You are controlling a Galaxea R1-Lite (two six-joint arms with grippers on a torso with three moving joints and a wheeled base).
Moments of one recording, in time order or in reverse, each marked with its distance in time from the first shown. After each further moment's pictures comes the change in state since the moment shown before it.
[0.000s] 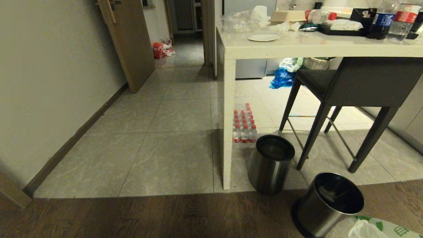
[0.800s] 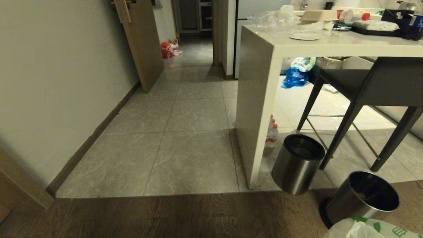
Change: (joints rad) left arm 0.001 0.000 0.000 0.000 -0.001 -0.001; right arm 0.000 0.000 0.000 0.001 0.000 0.000
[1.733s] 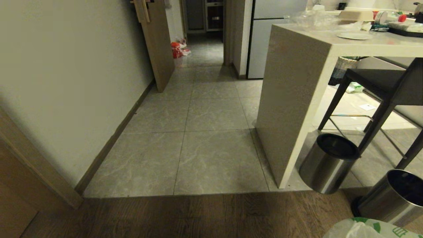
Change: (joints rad) left arm -0.001 0.000 0.000 -0.002 0.000 0.007; right arm 0.001 0.000 0.000 0.000 0.000 0.000
